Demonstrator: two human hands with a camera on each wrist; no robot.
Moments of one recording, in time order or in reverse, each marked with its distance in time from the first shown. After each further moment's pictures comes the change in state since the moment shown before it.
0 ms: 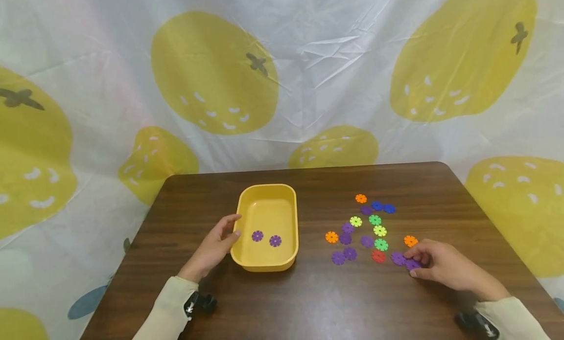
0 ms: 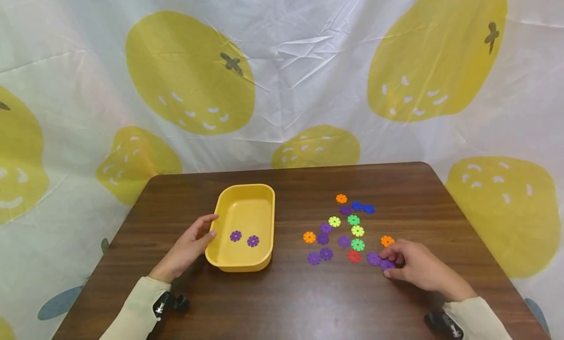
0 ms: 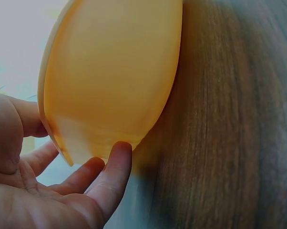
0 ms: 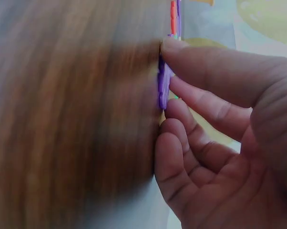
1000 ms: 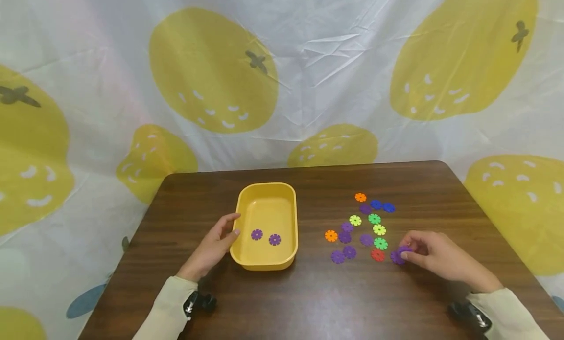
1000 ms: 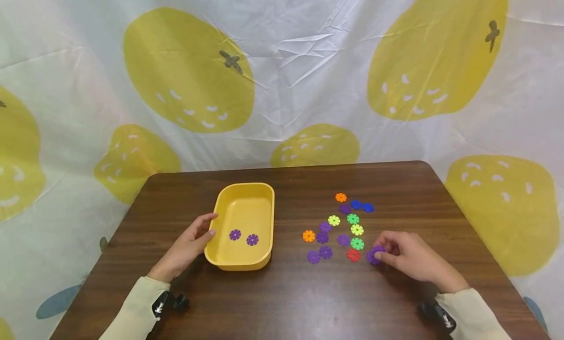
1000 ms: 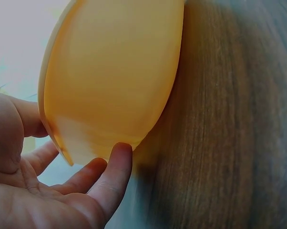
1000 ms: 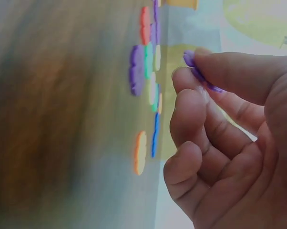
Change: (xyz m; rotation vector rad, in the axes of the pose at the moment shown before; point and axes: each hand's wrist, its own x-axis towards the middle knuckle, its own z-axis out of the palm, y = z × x) left_hand -0.002 0.002 0.001 -0.022 -0.016 -0.010; right_hand 0.016 -0.015 -0.007 0.048 0.055 -0.048
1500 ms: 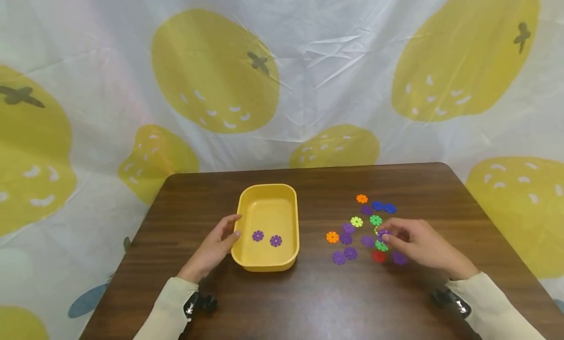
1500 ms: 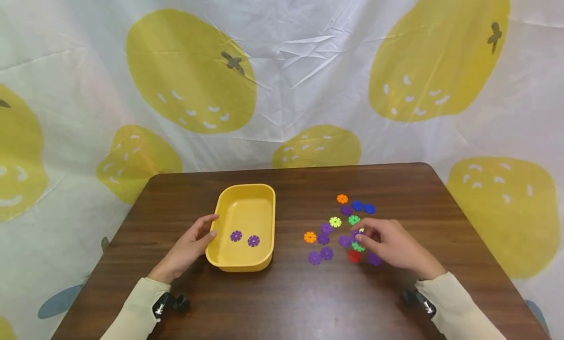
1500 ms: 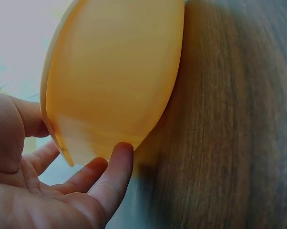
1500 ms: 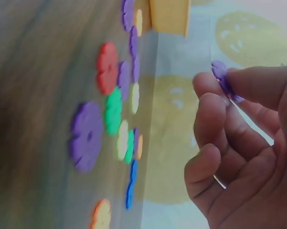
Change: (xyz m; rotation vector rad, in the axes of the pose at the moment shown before) left_hand -0.001 -0.002 0.000 0.002 0.004 -0.018; right_hand 0.042 -0.031 0.003 0.068 0.047 -0.090
